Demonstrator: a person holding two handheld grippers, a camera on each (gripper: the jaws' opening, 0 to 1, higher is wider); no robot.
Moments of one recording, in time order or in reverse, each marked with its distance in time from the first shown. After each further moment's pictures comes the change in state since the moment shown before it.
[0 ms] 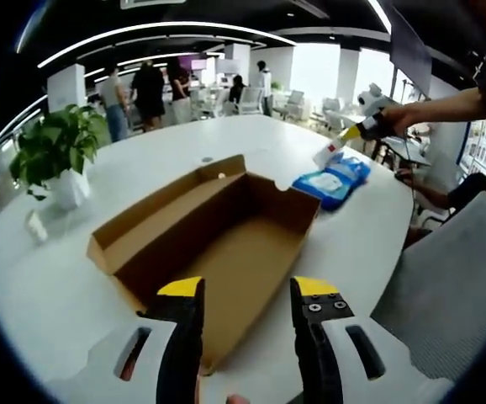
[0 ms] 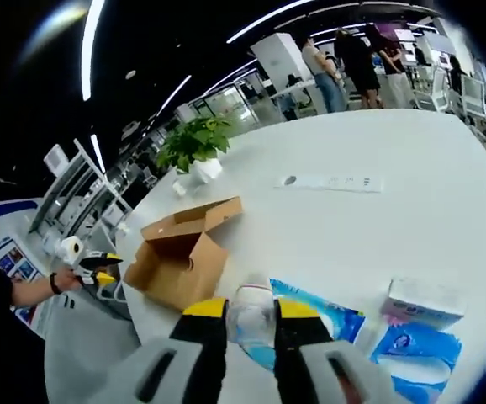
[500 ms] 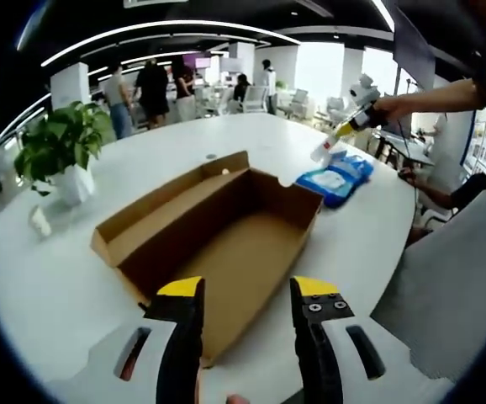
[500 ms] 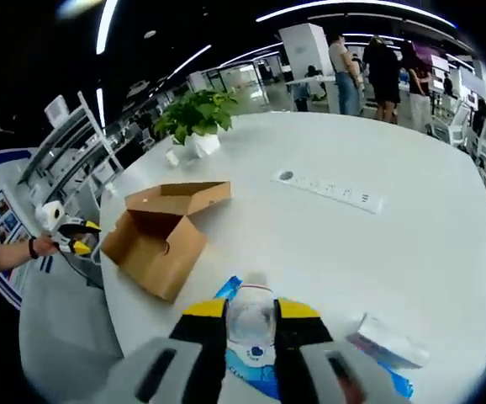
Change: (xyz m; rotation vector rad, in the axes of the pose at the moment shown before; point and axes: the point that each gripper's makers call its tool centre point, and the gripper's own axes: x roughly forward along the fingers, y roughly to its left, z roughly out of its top) left arm -0.003 0.001 -0.007 -0.007 0.006 0.021; right arm 0.012 -0.025 0.015 -0.206 0.120 -0.082
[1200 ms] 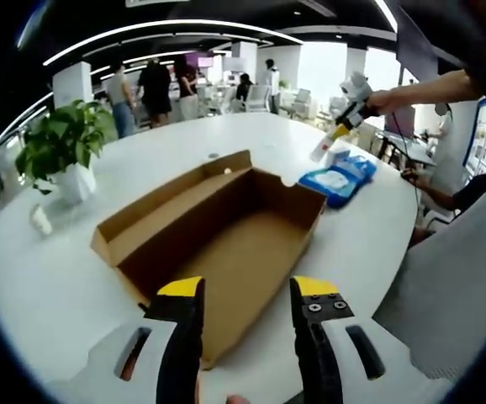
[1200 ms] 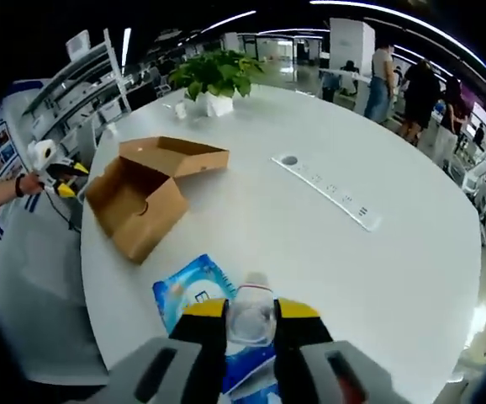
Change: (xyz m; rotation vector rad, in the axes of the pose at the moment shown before) left arm 0.004 0.002 0.000 -0.009 0.004 0.012; right arm 0.011 -0.025 -0.002 -0.260 0.178 -0.047
